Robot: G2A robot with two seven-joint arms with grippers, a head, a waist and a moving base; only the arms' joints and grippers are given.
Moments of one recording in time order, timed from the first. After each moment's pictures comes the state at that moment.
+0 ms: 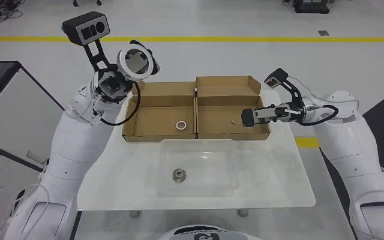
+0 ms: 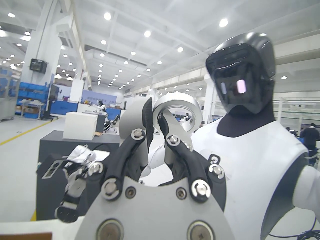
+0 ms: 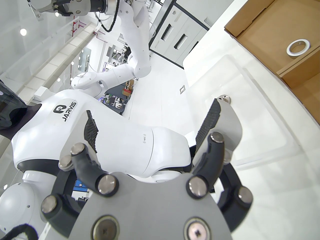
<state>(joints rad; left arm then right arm) 0.90 -1.08 -1.15 -1.68 -0.86 -0.95 -0.86 -1.00 -0.92 1.24 -1.39 0.68 -0.28 1.54</state>
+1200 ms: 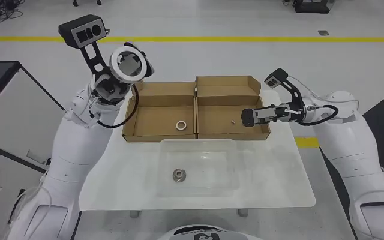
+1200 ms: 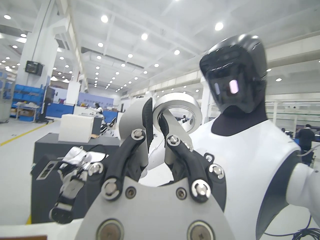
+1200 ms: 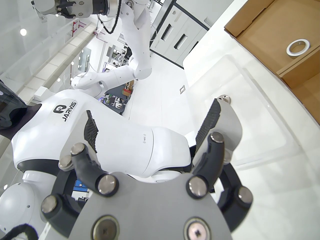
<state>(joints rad) 0.93 -1.10 -1.19 -1.69 -0.89 -0.93 -0.89 -1.00 -0.92 1.24 -1.39 0.68 -0.28 1.54</state>
